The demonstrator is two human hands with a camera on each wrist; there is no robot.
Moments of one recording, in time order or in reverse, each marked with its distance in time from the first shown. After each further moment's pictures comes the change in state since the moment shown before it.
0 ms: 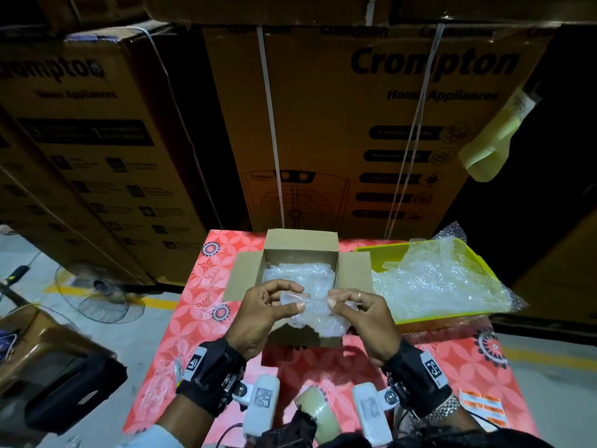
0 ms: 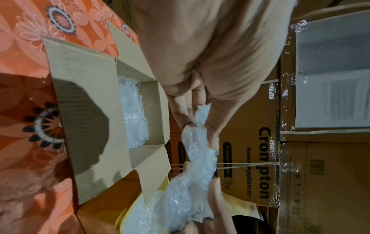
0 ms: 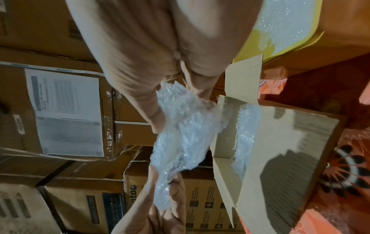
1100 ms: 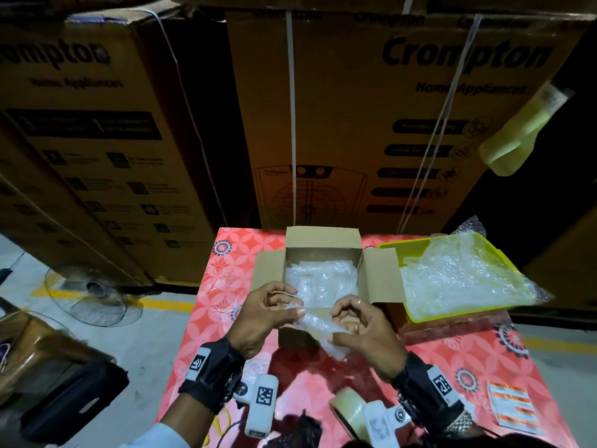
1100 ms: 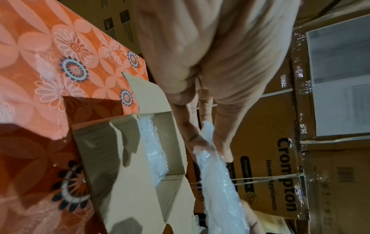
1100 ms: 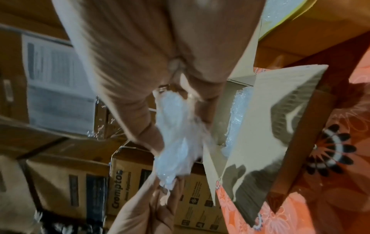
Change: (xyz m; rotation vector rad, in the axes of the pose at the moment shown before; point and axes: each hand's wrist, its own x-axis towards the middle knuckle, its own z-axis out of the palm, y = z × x) left_hand 0.014 -0.015 -0.089 -0.050 -0.063 -0.091; right_hand -0.016 0.007 0.073 -0.061 -0.182 -0.009
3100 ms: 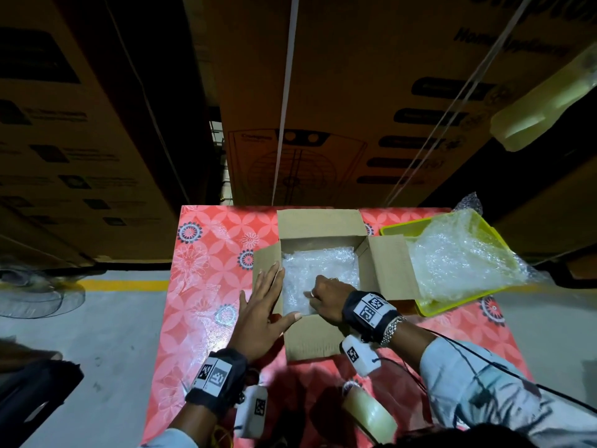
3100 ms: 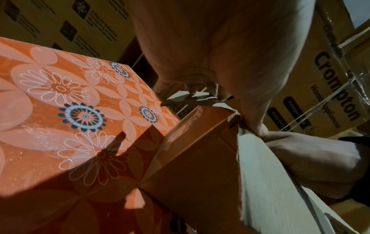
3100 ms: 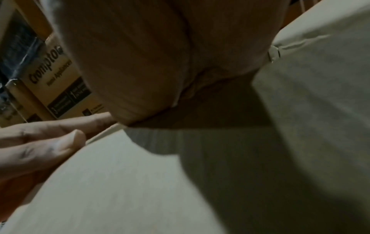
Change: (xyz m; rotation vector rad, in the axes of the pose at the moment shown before) left_hand 0.088 -0.075 -0.068 0.852 -0.158 0.206; right_hand 0.164 0.059 0.026 -1.246 -0.315 0.524
